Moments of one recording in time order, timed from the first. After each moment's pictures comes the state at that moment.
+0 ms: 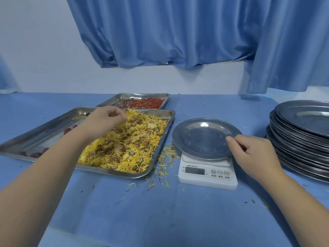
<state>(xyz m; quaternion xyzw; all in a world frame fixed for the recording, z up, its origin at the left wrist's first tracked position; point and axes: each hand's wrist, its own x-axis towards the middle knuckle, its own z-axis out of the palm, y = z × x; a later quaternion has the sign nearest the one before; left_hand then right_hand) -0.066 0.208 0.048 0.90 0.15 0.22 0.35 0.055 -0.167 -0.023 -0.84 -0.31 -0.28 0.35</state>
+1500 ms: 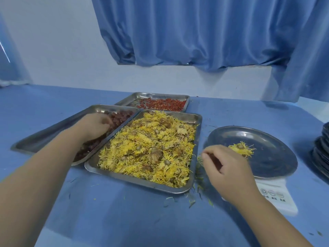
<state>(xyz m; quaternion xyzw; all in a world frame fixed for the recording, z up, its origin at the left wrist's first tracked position) -0.077 0.360 0.027 0.95 0.27 0.12 0.11 -0.008 -0.027 -0.027 -0.81 -0.39 -0.25 0.36</state>
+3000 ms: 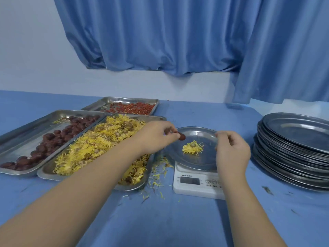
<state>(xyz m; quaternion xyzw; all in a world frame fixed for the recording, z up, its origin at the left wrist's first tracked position) 0.009 0.101 0.031 0.95 -0.04 0.16 0.26 0.042 -0.100 -0.009 -0.69 -0.04 -0.24 0.69</state>
